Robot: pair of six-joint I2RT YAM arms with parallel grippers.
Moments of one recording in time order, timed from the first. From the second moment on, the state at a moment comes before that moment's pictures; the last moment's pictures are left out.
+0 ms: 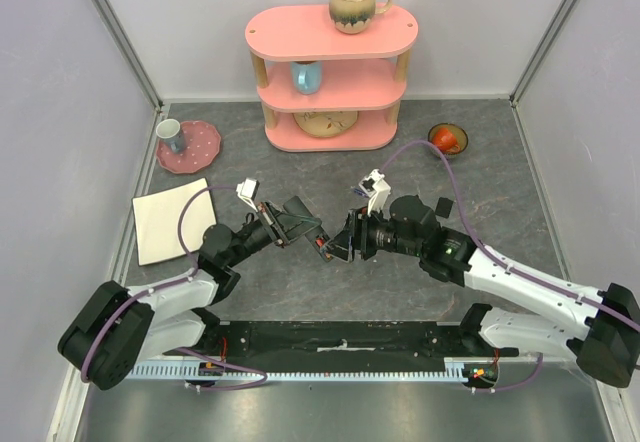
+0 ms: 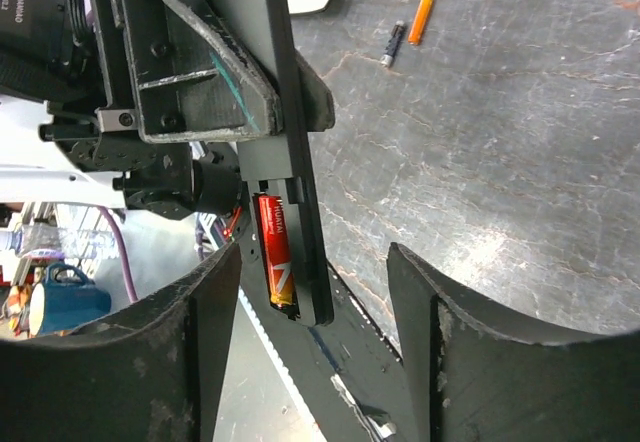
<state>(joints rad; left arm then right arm) -0.57 1.11 0.20 1.13 0.46 -1.30 0.91 1.05 0.72 -0.04 -0.22 0.71</state>
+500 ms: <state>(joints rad) -0.57 1.12 0.21 1.17 0.48 -1.31 0.91 1.06 0.66 0.09 -0.31 0.72</state>
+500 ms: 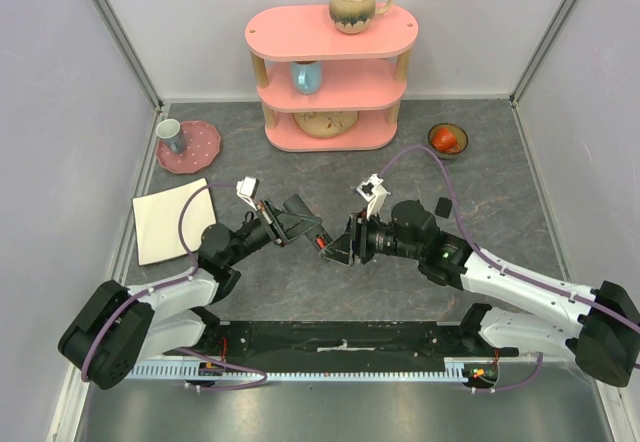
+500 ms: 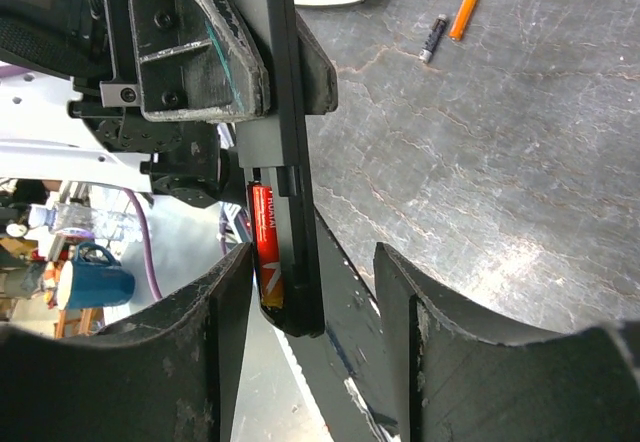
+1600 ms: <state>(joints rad) -0.56 1.15 0.21 1.22 0.49 -1.32 0.87 1.05 0.58 0.25 -0.38 0.81</state>
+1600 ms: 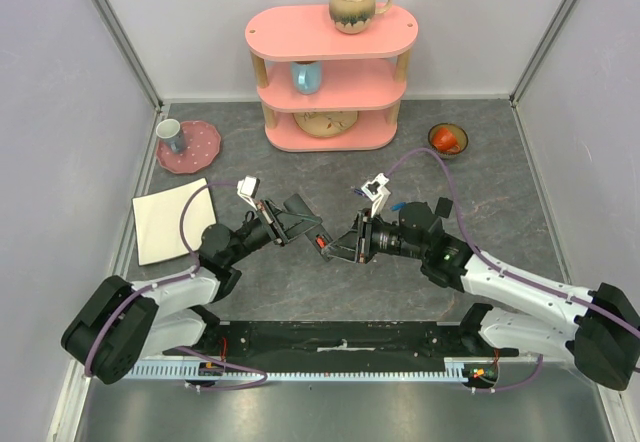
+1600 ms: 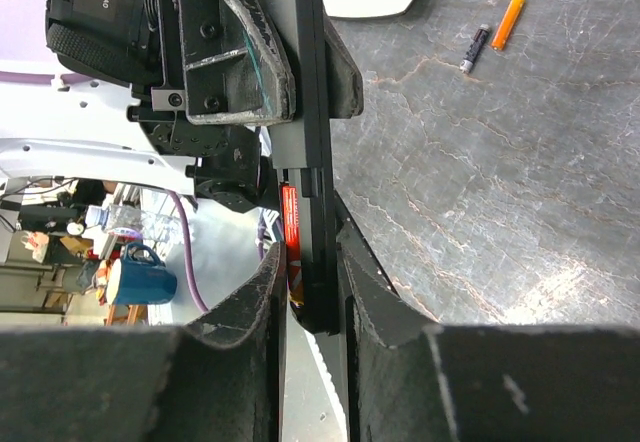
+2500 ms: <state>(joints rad) -0.56 1.16 0.21 1.23 0.50 -1.32 0.86 1.02 0.62 0.16 -0.32 0.80</state>
